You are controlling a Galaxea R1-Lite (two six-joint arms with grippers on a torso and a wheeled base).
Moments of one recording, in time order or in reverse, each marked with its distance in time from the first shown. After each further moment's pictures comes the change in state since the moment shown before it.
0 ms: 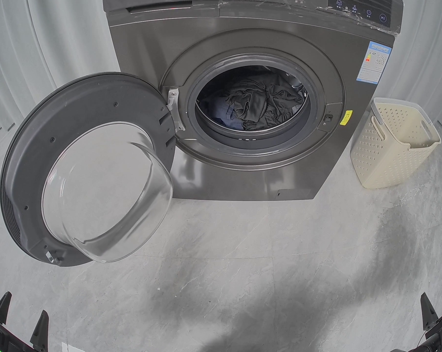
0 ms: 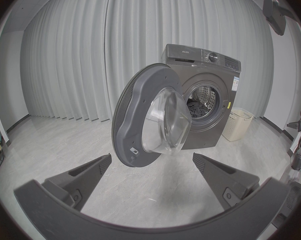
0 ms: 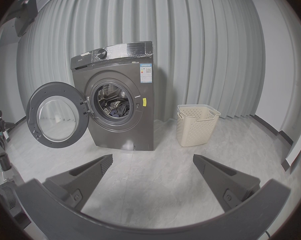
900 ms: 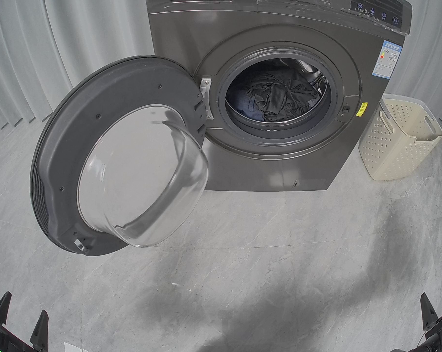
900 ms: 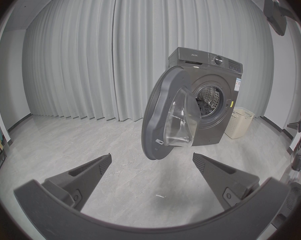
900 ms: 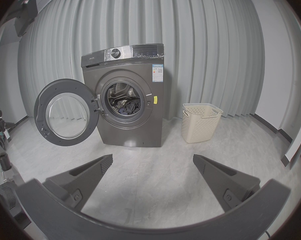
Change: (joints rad) left arm 0.001 0.001 0.000 0.000 0.005 -0.003; right arm -0.001 0.001 0.000 0.000 0.000 0.000
